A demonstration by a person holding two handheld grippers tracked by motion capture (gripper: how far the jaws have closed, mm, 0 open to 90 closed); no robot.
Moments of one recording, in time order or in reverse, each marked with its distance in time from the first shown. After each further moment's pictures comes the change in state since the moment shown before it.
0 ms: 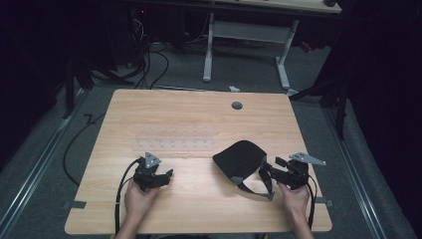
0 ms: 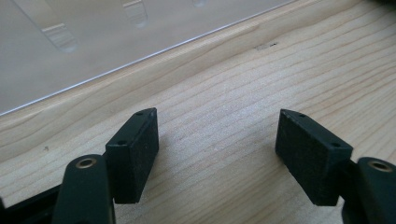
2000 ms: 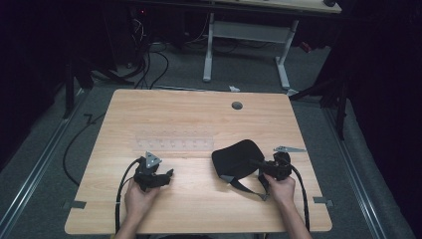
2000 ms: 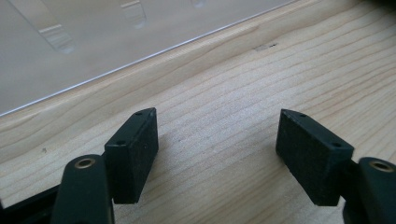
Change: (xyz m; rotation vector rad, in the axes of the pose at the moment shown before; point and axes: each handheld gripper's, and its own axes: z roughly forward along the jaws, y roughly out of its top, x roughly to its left) left arm -0.001 0.000 0.001 0.000 0.002 -0.002; right arm -0.006 0.003 0.055 0.124 0.316 0.064
